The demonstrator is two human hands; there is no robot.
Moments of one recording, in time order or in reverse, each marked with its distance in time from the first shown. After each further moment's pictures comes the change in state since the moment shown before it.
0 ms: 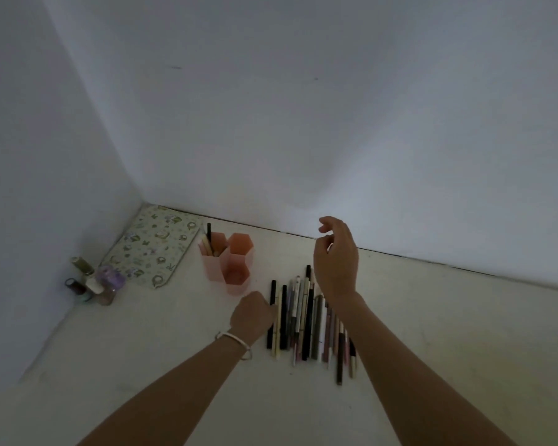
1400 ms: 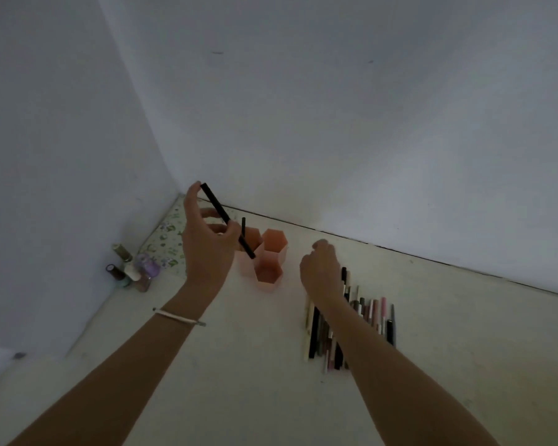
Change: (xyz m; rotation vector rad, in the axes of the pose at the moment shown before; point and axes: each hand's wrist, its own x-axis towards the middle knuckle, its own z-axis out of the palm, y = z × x) left_hand -0.003 -0.016 -0.148 -0.664 0.826 0.366; right_hand -0.022 -0.003 0.088 -0.220 -0.386 0.273
